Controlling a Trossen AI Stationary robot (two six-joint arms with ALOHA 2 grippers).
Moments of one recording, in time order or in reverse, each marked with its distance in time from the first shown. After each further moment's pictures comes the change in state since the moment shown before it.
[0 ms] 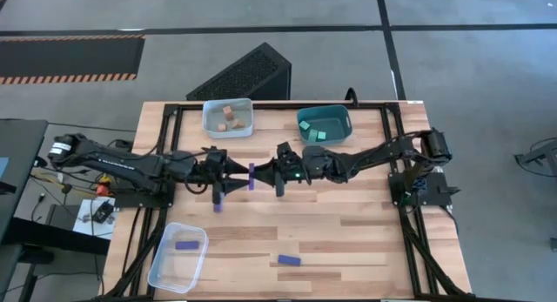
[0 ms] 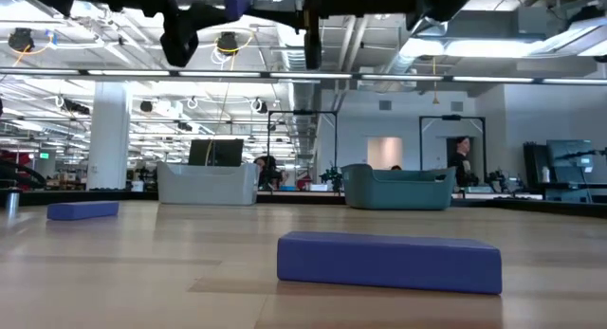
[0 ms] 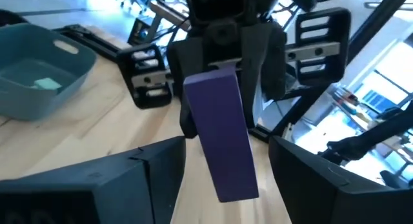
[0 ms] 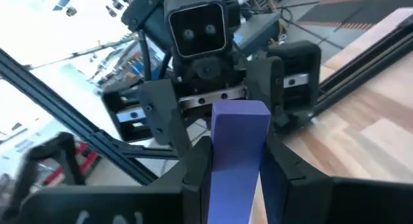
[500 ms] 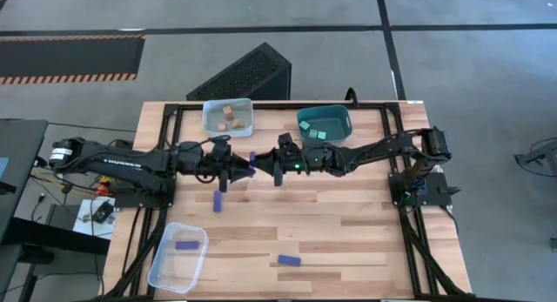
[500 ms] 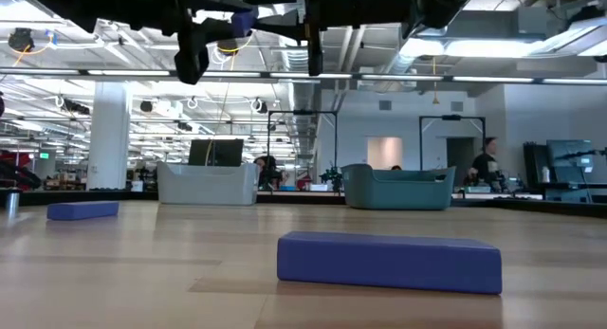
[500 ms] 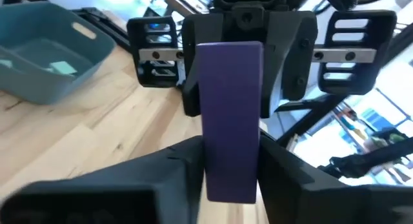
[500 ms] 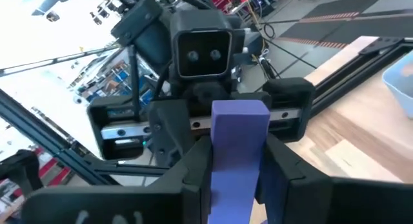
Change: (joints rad) left arm 0.164 0.067 0.001 0.040 0.128 -0.093; right arm -0.044 0.000 0.000 0.000 -0.003 -0.033
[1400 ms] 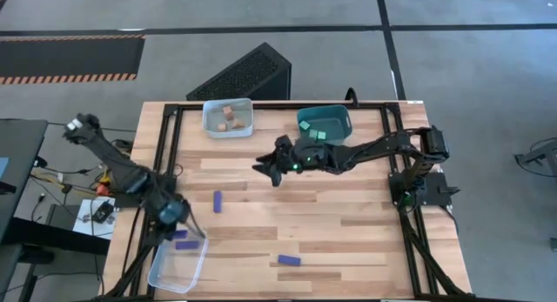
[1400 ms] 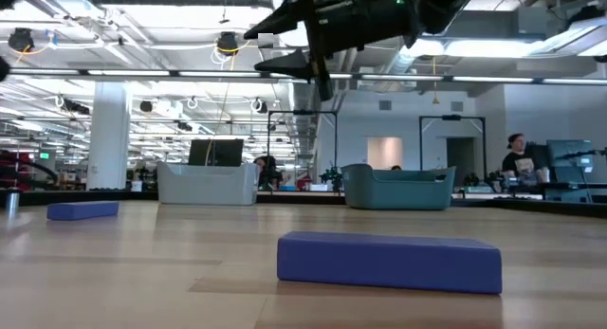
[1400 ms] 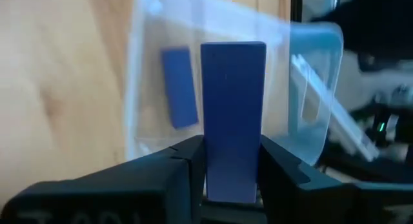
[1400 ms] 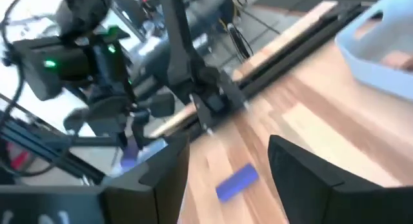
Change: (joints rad) left arm -0.697 -0.174 0.156 -1.313 0.347 -0.073; right arm -0.042 0.015 0.001 -0.183 -0.001 -0.036
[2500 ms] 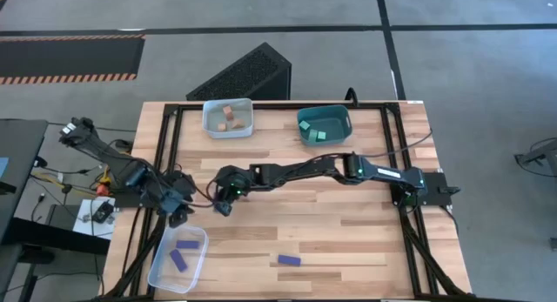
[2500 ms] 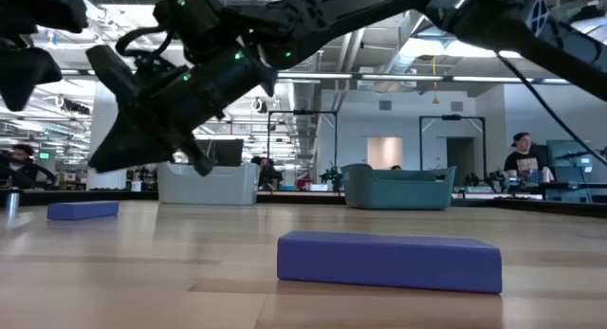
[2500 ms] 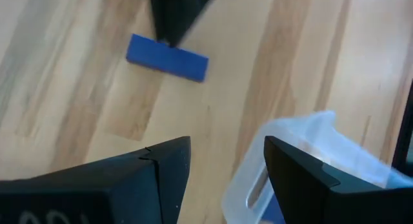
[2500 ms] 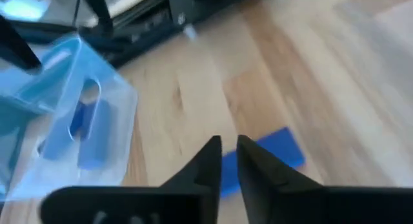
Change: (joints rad) left arm 0.086 -0.065 -0.001 -0.088 -0.477 -0.217; right arm 0.074 0.853 1.144 -0.704 -0.115 -0.139
